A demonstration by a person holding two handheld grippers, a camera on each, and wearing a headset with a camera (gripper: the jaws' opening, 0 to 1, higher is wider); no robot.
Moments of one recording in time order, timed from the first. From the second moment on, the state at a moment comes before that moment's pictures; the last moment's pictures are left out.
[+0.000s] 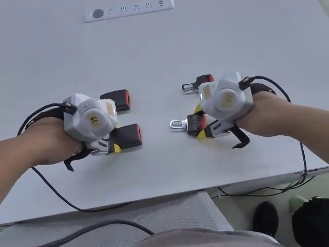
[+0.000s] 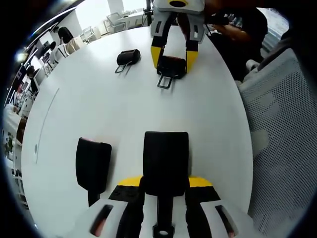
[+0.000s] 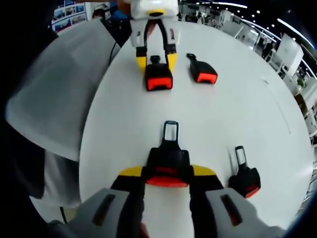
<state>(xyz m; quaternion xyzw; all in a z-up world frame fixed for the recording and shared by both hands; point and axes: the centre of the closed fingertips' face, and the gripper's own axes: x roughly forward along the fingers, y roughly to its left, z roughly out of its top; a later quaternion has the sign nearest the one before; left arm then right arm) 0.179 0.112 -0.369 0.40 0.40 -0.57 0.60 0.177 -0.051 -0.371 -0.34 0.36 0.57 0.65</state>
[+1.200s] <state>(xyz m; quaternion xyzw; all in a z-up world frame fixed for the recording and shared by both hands) 0.175 0.112 -0.369 0.40 0.40 -0.58 0.59 0.173 -0.006 -0.365 -0.31 0.34 0.58 0.68</state>
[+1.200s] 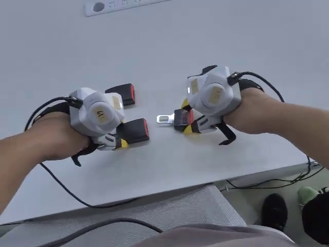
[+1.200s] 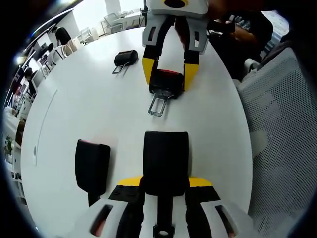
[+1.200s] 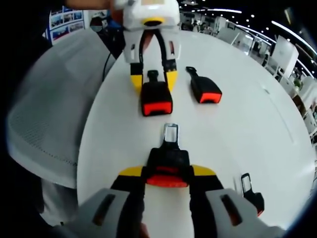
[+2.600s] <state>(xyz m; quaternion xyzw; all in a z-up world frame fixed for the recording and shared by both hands) 0.178 0.111 -0.369 0.41 0.40 -0.58 0.58 0.174 0.029 -0.371 -0.32 0.33 0.62 0.64</state>
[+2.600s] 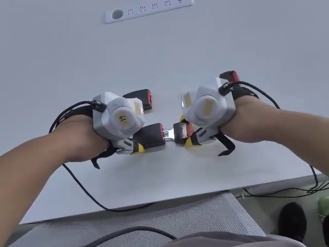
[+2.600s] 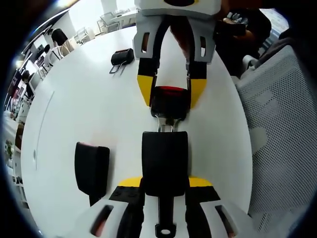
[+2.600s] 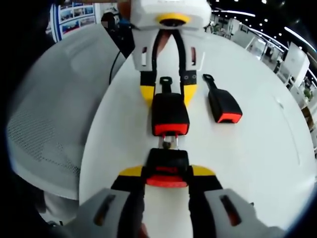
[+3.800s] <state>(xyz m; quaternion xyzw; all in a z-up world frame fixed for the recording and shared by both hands) 0.183 0.111 -0.375 0.43 0.39 -0.59 0.56 0.177 0.052 -0.372 -0.31 0.33 0.62 0.65</state>
